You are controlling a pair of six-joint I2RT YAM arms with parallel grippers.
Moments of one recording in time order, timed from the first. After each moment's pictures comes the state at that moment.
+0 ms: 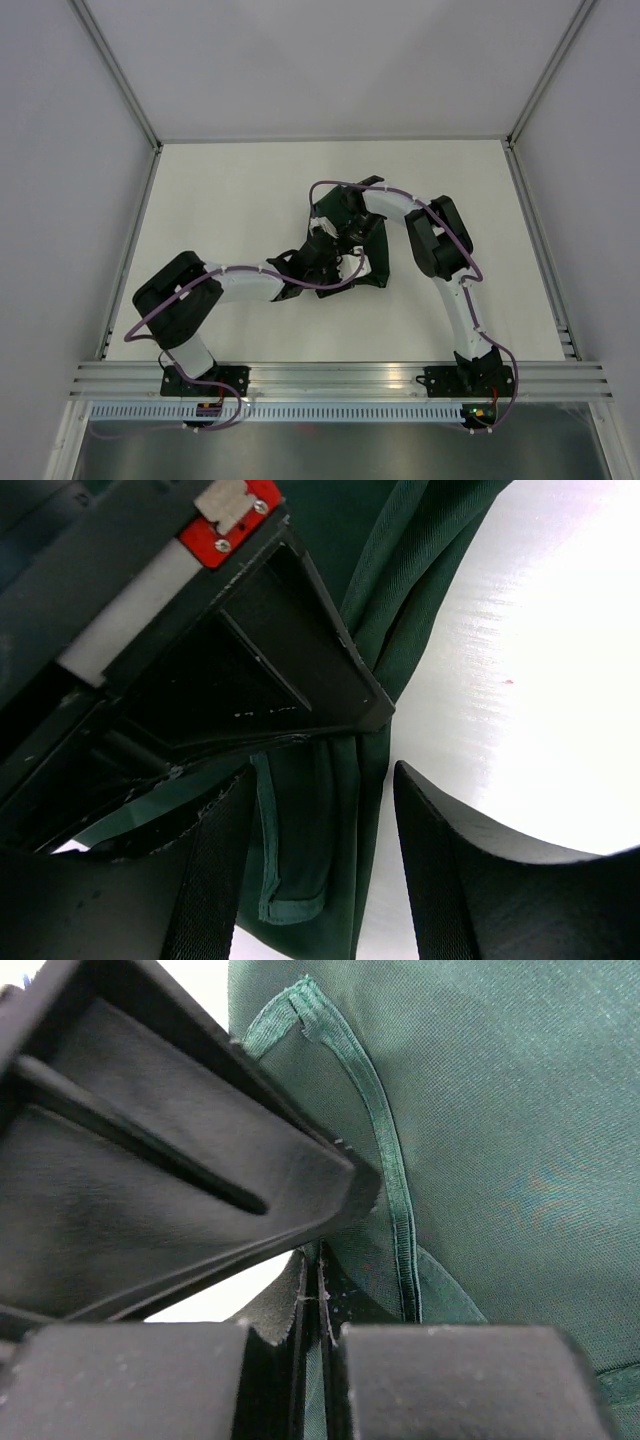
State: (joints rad) left arm -0.88 1.67 0.79 0.13 0.09 0.52; right arm 0.53 2.36 1.80 -1.26 -0.79 -0.89
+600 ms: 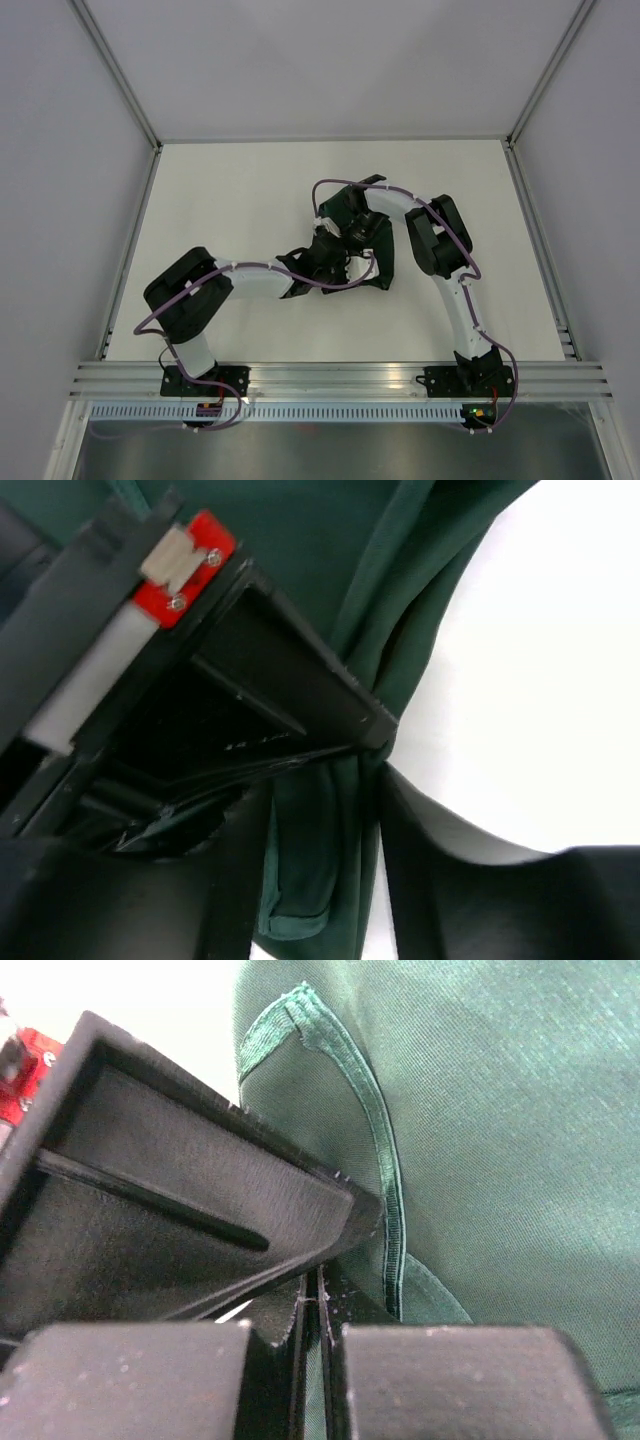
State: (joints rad) left arm -0.90 1.74 0.87 0.10 0.07 0.58; right arm 0.51 2.39 1.82 -1.31 -0.79 -0.89
